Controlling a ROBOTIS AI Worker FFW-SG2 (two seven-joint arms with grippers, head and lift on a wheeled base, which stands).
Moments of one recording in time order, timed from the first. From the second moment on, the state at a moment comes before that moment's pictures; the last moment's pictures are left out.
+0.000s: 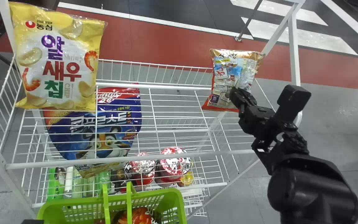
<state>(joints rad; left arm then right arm) 0.62 0.20 -0.20 -2.16 0.33 1.00 -1.12 0.25 -0.02 -0.38 -2.13 -0.11 0.57 0.33</state>
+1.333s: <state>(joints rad) 0.63 0.19 -0.20 -2.14 0.33 0.96 -1.12 0.65 -0.01 -0.49 -2.59 -0.50 1.56 0.60</state>
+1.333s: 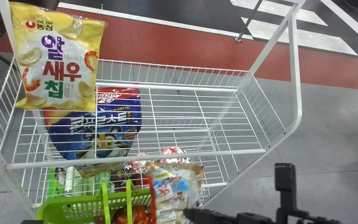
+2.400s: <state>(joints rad) 0.63 0.19 -0.20 -2.15 0.32 0.96 -1.12 0.63 -0.06 -0.23 -2.44 -0.51 1.56 0.64</state>
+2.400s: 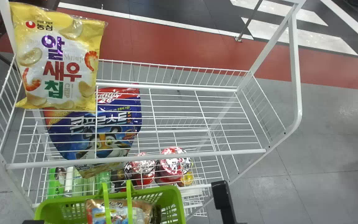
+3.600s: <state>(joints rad) 0.62 0.19 -0.20 -2.14 0.33 0.96 -1.13 0.88 -0.01 -0.15 -2.41 -0.17 0.07 0.32</state>
